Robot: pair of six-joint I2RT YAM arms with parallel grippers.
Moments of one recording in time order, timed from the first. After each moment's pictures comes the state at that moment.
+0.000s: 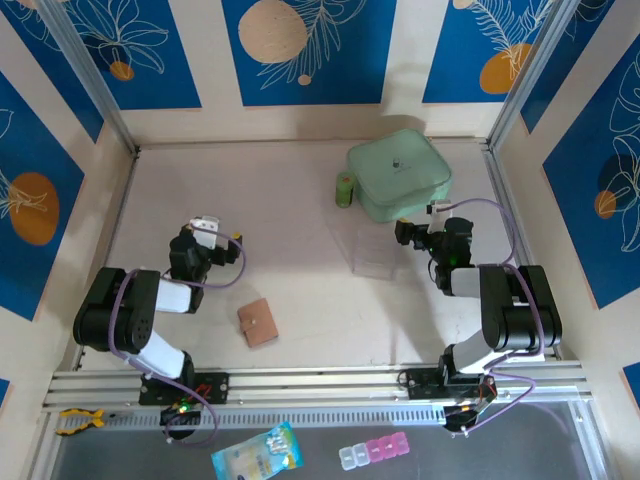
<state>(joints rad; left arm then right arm) -0.09 1.56 0.32 0.92 0.08 0.13 -0.01 1.52 0.43 0.70 -0.20 0.07</state>
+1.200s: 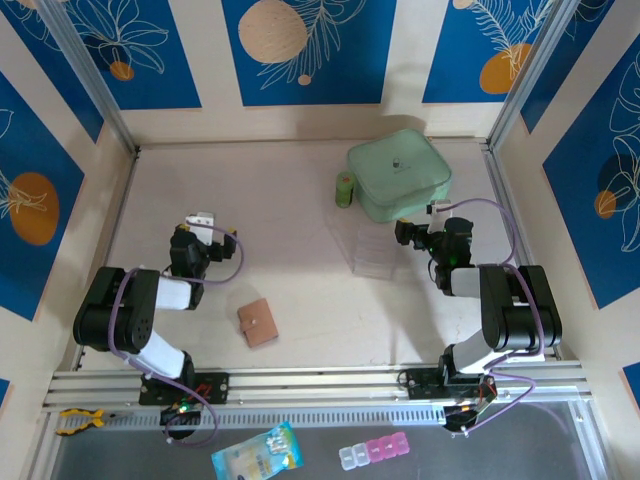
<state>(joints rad) -0.09 1.56 0.35 0.87 -0.03 0.09 -0.01 1.52 0.43 0.70 -0.20 0.07</state>
